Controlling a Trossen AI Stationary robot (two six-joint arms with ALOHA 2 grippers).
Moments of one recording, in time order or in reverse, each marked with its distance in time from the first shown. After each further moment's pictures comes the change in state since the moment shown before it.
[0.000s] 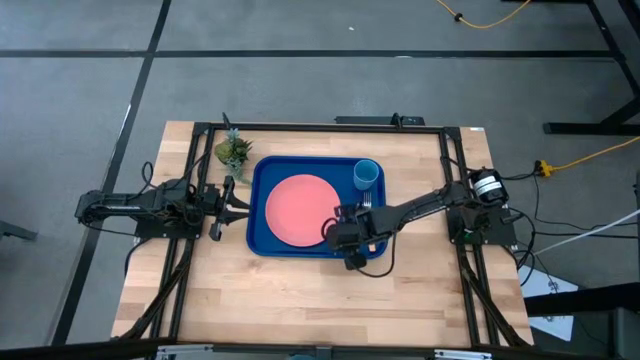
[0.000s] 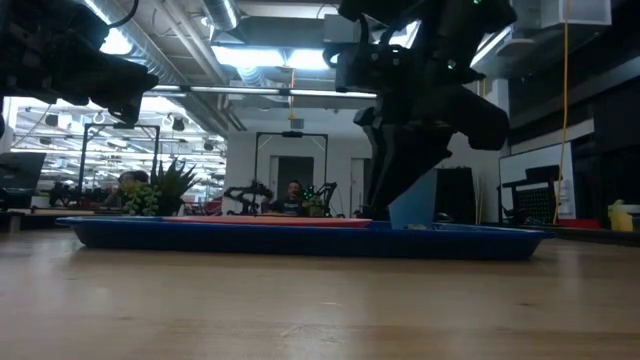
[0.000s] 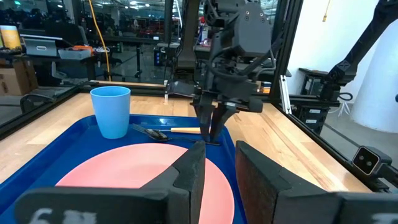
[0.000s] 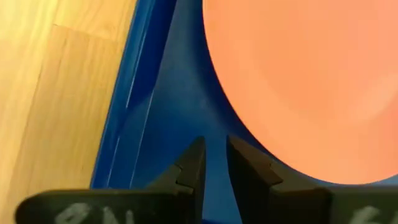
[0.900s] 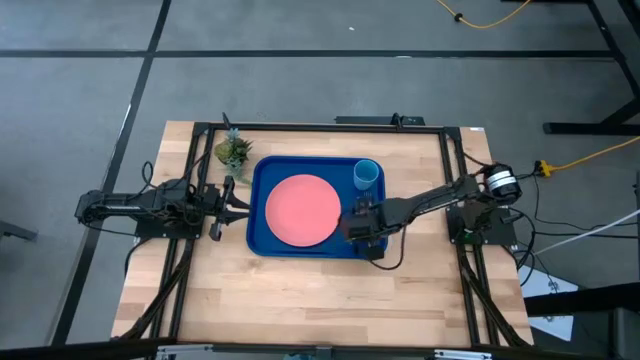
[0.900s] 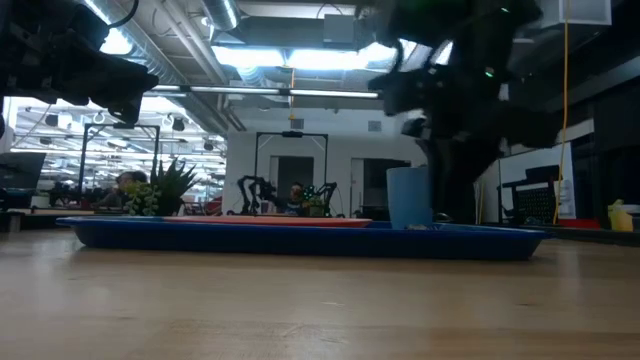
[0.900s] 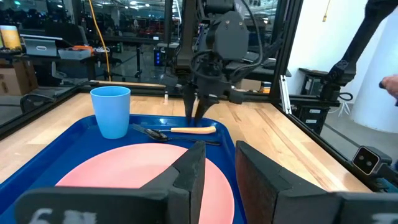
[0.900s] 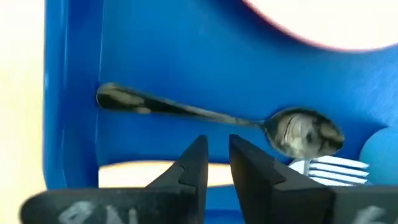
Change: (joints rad) left arm 0.000 0.000 0.000 0.000 0.000 0.000; right arm -0.032 -0.117 -0.113 -0.205 0.008 0.104
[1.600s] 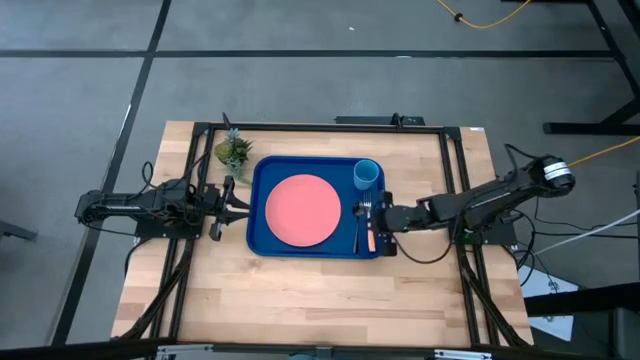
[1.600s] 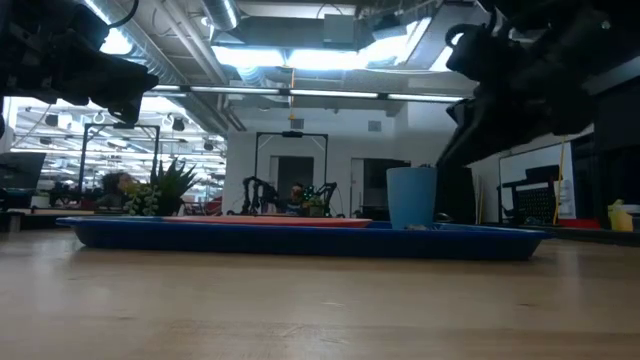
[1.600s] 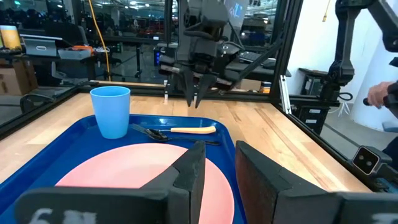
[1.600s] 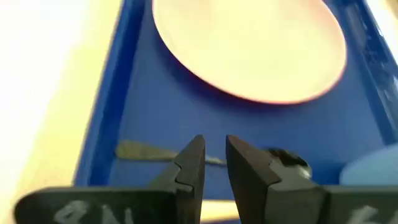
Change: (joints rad) left arm 0.000 0.000 0.000 0.000 0.000 0.000; right arm 0.014 -0.472 -0.559 0.701 0.035 0.002
